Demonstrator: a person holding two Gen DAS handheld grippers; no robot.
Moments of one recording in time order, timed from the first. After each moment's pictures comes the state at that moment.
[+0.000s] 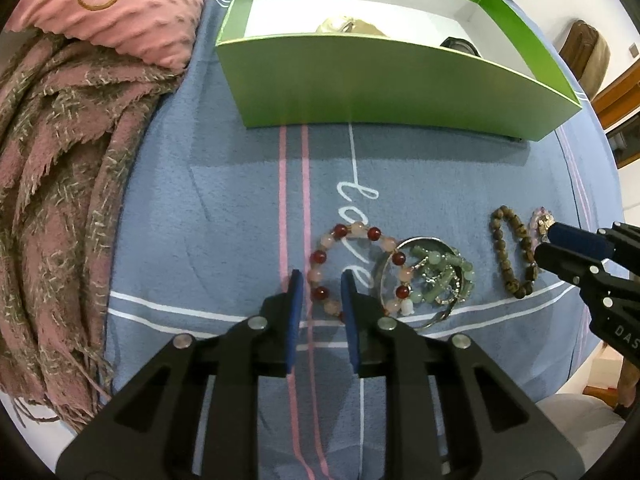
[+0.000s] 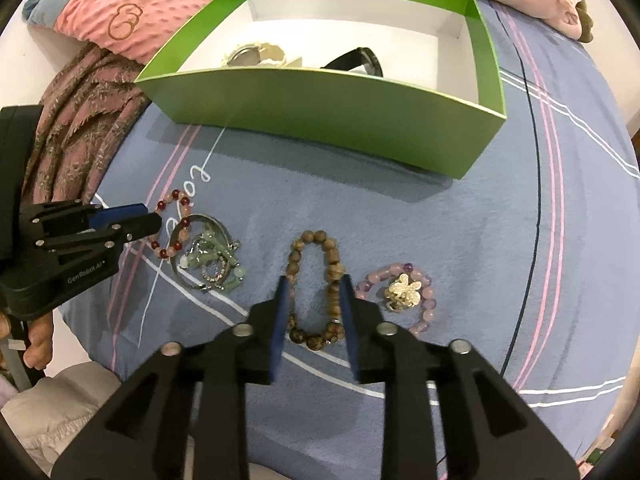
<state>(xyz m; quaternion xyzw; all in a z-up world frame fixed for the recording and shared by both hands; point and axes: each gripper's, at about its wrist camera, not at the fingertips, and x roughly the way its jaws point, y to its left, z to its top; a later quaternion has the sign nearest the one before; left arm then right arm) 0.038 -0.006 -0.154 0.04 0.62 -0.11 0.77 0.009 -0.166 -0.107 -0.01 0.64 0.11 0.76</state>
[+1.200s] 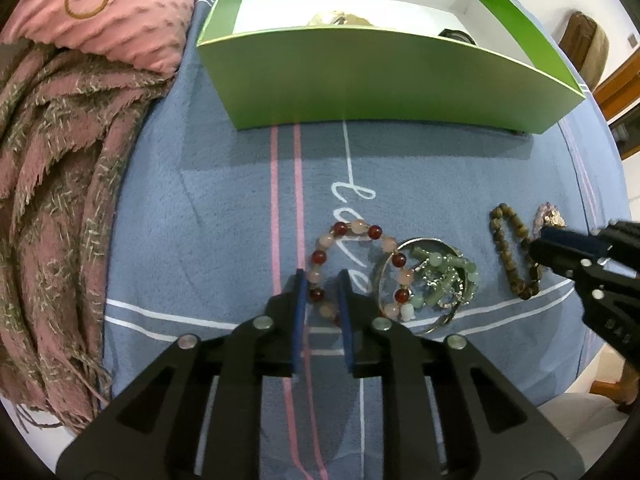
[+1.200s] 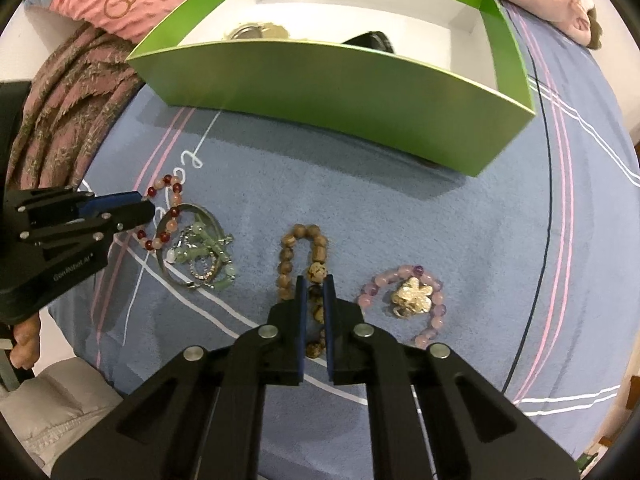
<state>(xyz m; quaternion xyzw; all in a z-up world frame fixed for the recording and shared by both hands) 0.039 -0.001 -0.160 0.05 0.62 -0.11 0.77 0.020 -0.161 -0.122 -0.03 0.65 0.11 0.75</state>
